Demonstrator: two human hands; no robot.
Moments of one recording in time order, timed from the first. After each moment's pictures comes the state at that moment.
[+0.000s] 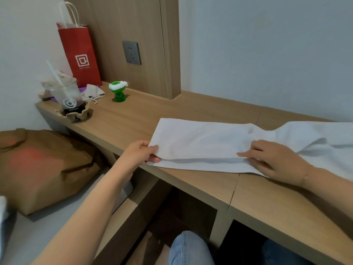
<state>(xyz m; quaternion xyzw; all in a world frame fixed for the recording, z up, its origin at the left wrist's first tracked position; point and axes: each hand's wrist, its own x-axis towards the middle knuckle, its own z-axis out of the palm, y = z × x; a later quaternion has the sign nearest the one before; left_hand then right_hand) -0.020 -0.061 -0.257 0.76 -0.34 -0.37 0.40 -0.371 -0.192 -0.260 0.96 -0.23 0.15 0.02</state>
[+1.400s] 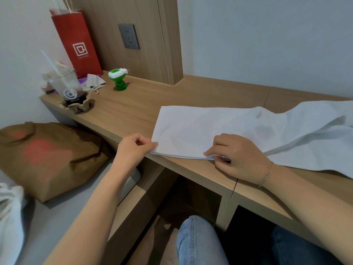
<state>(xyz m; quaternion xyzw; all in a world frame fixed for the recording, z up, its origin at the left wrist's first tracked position) -0.024 -0.043 -0.280 0.79 -0.38 -0.21 0.44 -0.292 -0.146 -0.281 0.96 -0.15 0.25 -0.07</state>
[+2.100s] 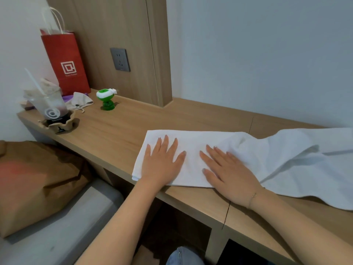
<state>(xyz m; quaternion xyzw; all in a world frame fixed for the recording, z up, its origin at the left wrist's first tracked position) -0.069 -0.133 -0.308 0.79 -0.61 -0.05 0.07 -0.291 -0.172 -0.298 0.93 -0.37 0.05 -0.07</state>
